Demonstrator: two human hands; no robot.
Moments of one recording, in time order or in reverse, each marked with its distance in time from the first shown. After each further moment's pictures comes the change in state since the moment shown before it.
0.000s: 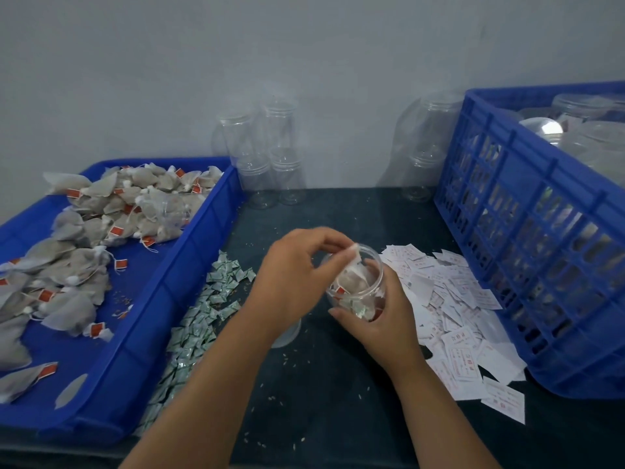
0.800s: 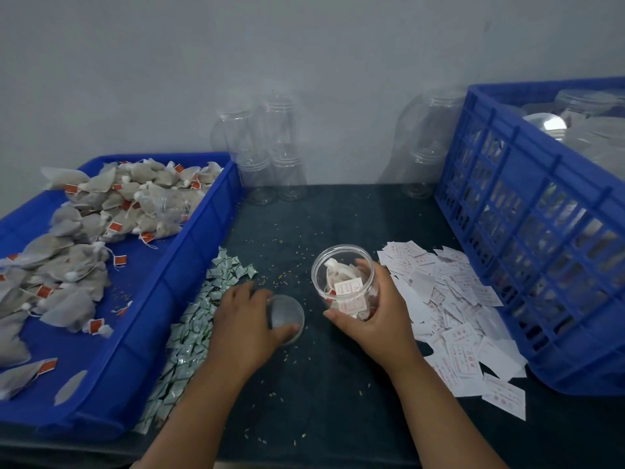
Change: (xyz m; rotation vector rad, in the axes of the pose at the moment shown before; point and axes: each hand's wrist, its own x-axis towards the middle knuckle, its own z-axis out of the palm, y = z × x) left_hand -0.063 -0.110 0.001 0.689 -0.153 -0.440; right_hand -0.002 -0.001 0.003 -0.046 -0.072 0.005
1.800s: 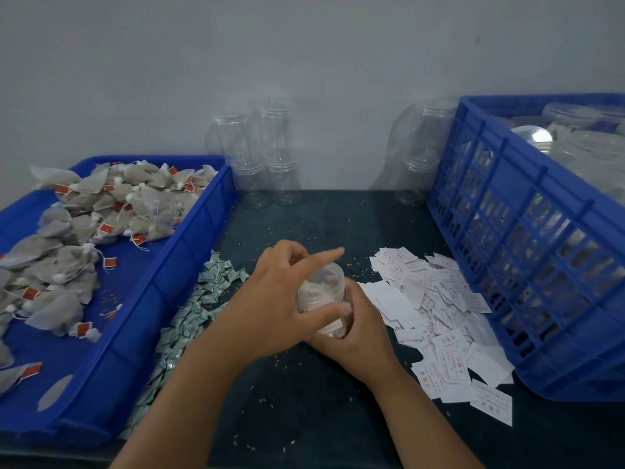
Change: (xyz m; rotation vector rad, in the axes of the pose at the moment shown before) left_hand -0.009 0.066 -0.076 -0.279 0.024 0.534; right_hand -0.008 -0.002 0.012 -0.054 -0.105 0.068
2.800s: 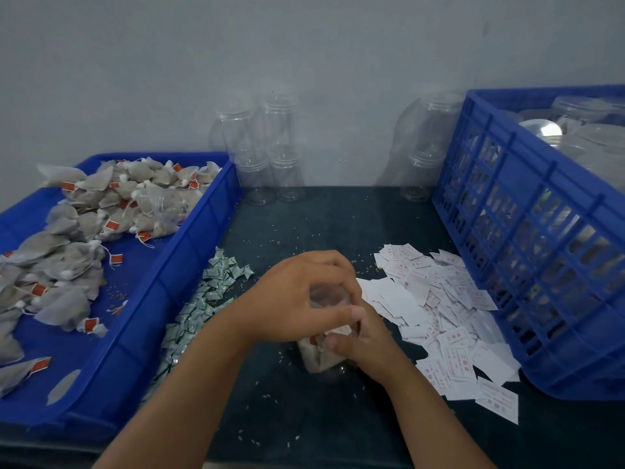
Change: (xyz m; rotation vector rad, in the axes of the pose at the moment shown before) left_hand 0.016 0.013 -0.008 -0.303 -0.176 0.227; right_hand 0.001 0.001 -0.007 0.317 -0.228 0.068
